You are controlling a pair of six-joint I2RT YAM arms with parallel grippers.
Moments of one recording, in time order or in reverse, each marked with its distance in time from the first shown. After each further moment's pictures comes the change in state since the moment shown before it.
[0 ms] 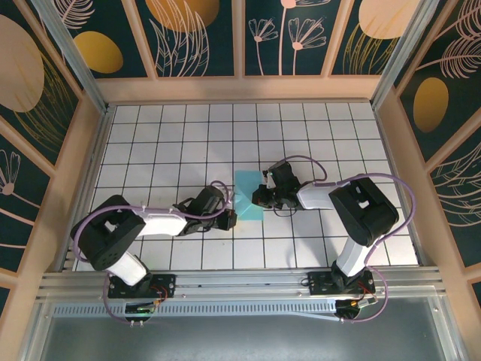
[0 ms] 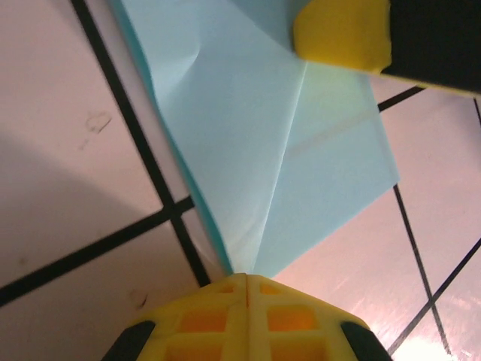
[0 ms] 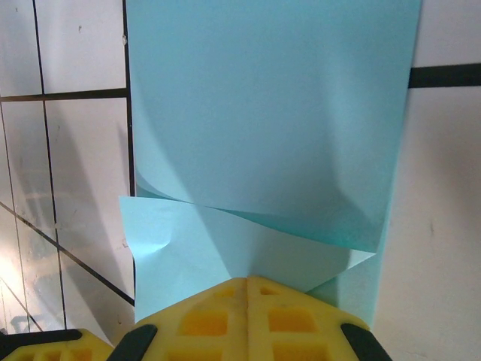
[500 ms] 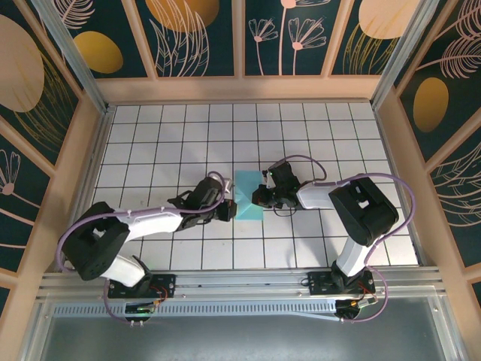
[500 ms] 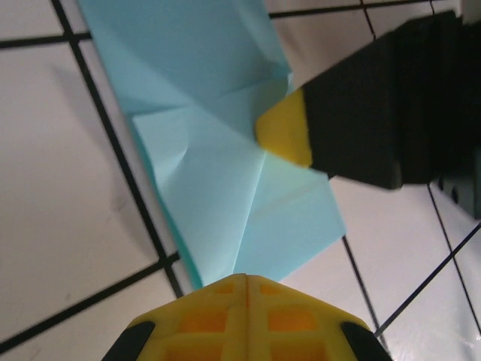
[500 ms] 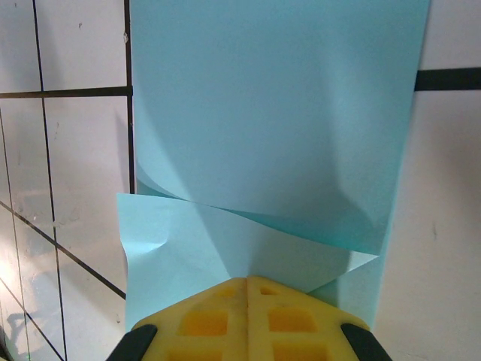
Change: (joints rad) left arm 0.017 -0.071 0.098 -0.095 -0.050 0.000; right arm 0.000 0.002 0.005 -0.008 -0.002 -0.011
